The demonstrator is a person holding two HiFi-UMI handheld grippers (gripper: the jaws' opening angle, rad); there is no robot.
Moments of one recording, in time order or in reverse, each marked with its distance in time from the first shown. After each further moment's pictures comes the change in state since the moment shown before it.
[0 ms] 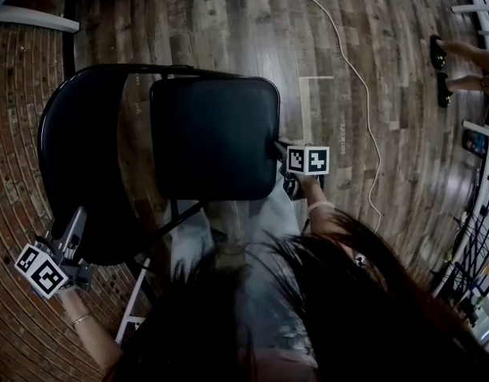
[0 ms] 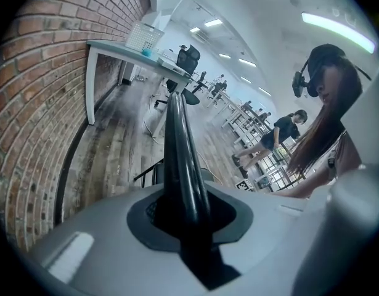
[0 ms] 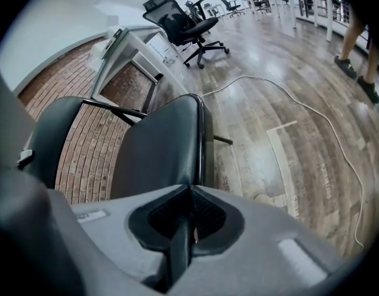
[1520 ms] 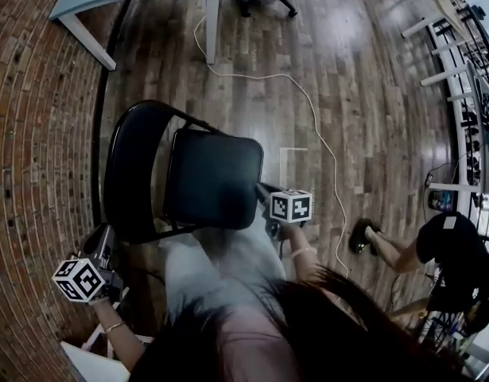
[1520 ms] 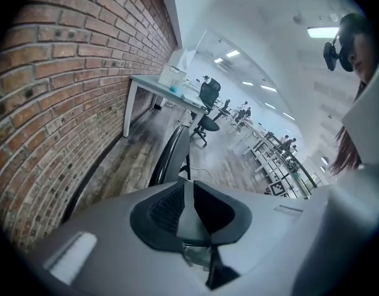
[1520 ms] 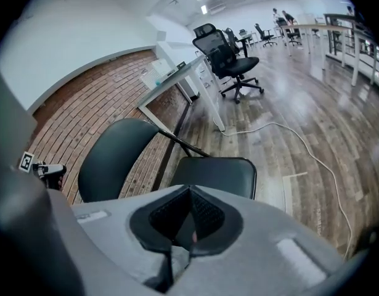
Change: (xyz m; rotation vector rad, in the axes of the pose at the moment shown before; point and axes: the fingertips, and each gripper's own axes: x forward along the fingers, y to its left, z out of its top) left arm -0.108 -0.057 -0.040 -0.166 -0.273 0.228; right arm -0.171 0.164 0.054 -0.267 -0.170 0.104
